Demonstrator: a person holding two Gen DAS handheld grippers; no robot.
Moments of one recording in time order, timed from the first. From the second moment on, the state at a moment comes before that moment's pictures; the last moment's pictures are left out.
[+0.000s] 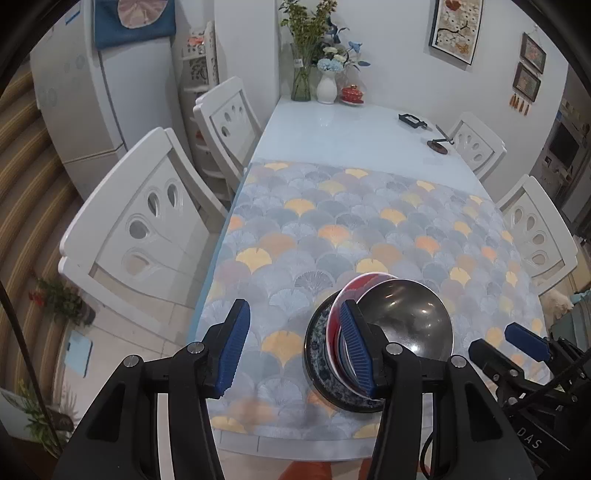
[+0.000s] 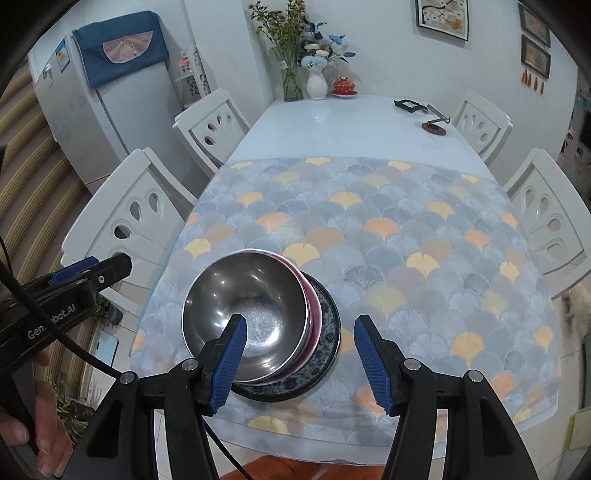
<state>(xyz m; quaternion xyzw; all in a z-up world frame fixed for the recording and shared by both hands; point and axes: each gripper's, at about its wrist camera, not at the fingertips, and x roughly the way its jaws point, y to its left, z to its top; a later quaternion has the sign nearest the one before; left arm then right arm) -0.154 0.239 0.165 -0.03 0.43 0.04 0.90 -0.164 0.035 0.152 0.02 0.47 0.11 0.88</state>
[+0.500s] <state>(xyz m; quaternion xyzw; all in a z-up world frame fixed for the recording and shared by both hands) -0.154 0.233 0.161 -0.03 0.43 0.04 0.90 -0.162 0.034 0.145 0.02 0.48 0.10 0.87</state>
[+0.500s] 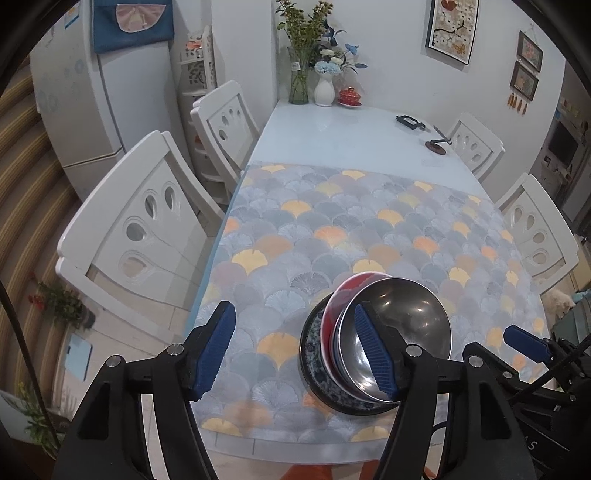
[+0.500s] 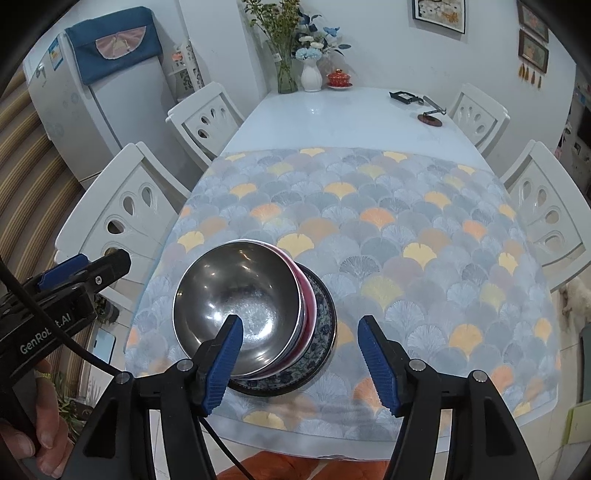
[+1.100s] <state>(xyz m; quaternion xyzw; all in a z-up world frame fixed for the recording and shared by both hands) -0.148 0.235 0.159 -0.02 0.44 0.04 0.90 -0.157 0.039 0.137 0.01 0.49 0.10 0.86</state>
